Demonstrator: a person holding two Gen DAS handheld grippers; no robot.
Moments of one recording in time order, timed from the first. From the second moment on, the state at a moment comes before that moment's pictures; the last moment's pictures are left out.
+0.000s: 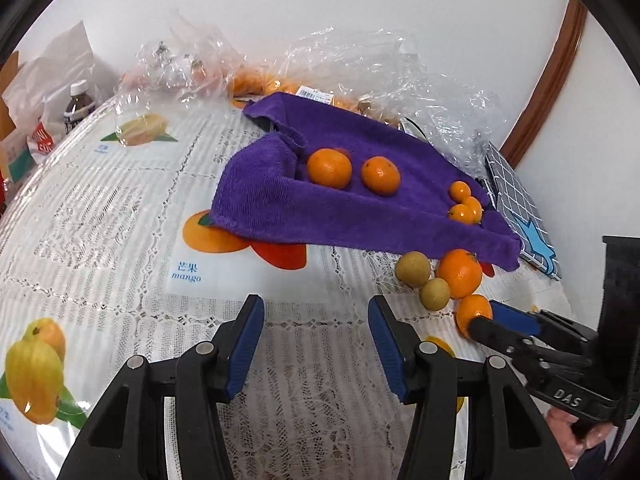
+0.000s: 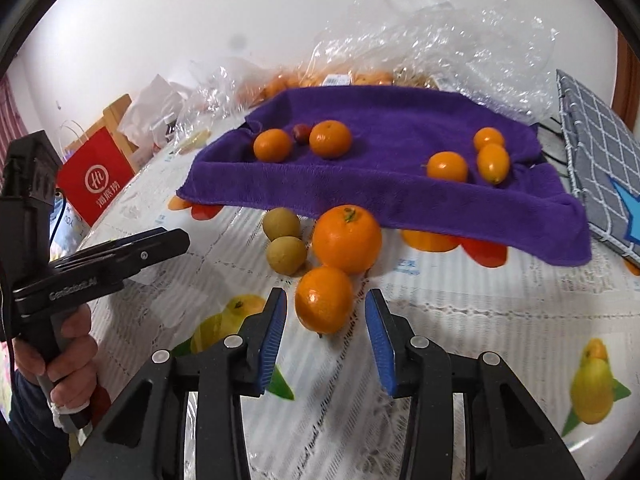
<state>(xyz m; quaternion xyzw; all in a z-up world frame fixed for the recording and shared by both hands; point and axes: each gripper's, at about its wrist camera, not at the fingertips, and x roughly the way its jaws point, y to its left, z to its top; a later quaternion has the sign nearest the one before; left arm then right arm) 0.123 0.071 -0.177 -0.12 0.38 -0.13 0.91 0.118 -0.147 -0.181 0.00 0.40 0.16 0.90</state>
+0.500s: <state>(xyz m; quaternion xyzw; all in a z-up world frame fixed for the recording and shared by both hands) 0.117 0.068 -0.174 -0.14 0.37 -0.18 0.90 0.092 -0.198 -0.171 -0.03 0.34 0.11 0.94</state>
